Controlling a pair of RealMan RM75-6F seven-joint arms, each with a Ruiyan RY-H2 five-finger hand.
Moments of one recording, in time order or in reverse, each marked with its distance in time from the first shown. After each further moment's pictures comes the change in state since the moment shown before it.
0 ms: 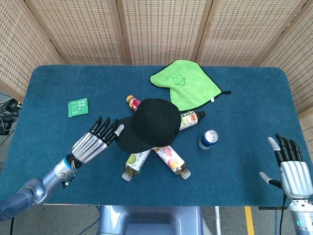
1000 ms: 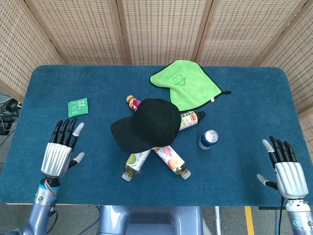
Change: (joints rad) left arm 0.319 0.183 0.034 -0.657 -0.301 -0.004 0.022; right arm 0.010 -0.005 -0.022 -0.008 -0.009 -0.039 -0.061
